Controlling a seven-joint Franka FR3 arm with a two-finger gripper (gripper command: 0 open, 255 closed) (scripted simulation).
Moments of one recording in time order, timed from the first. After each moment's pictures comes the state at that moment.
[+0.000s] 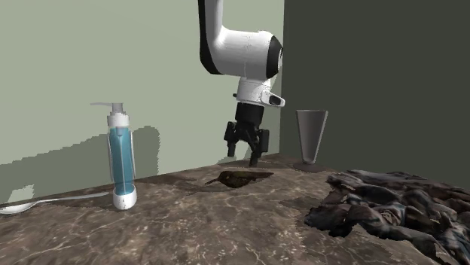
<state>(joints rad) 0.00 0.28 0.29 -1.89 0.10 2.09 0.68</state>
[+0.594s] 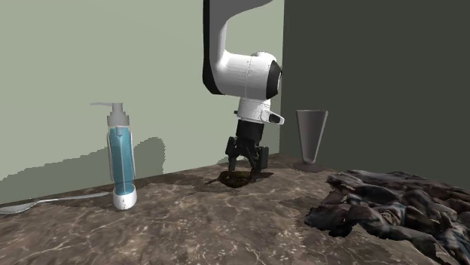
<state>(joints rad) 0.01 0.37 0.28 -1.88 0.08 2.17 0.69</state>
